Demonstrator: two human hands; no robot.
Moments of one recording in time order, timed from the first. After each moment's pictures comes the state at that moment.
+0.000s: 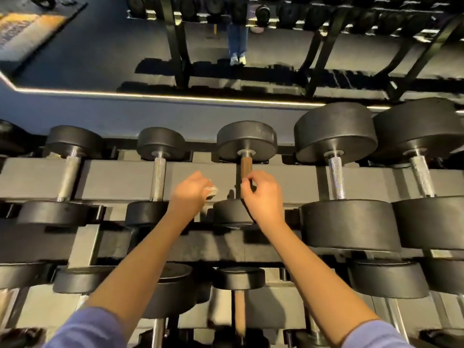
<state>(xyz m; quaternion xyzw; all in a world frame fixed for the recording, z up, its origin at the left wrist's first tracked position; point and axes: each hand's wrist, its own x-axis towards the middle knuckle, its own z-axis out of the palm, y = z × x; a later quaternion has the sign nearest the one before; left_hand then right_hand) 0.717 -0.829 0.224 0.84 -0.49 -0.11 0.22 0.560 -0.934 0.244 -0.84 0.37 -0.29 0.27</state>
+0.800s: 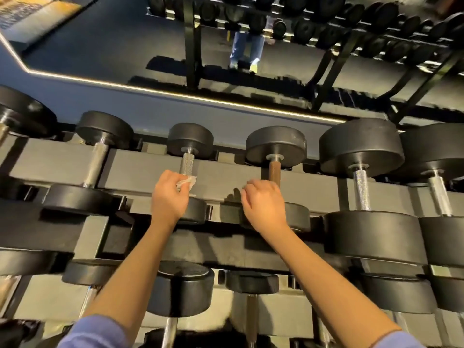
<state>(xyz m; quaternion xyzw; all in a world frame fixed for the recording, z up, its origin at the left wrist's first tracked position) 0.774 -0.746 0.204 0.83 -0.34 0.00 0.44 0.603 -0.889 0.237 -0.94 0.27 -0.17 0.06</state>
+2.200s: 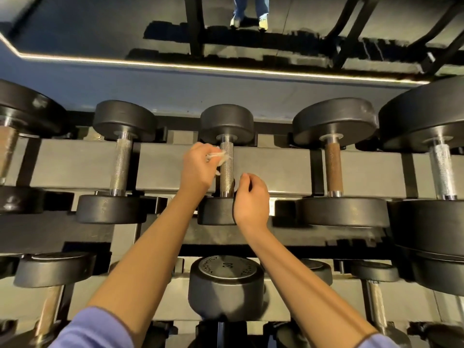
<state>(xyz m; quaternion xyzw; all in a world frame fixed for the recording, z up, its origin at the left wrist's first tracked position) 0.860 -0.769 0.200 0.81 -0.39 -0.10 0.43 0.734 -0.797 0.186 -0.65 0.55 -0.26 0.45</state>
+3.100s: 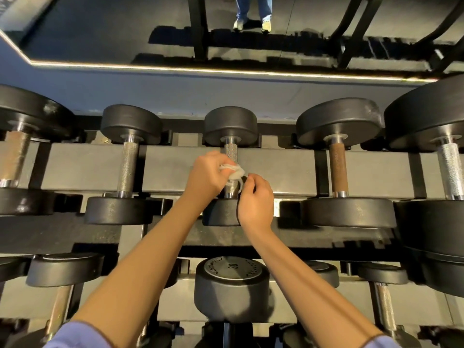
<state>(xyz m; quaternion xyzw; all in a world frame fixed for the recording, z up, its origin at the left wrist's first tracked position) 0.854 -0.764 0.204 0.78 -0.48 -0.13 0.38 0.731 -0.795 0.194 -0.66 0.55 -0.26 0.44</state>
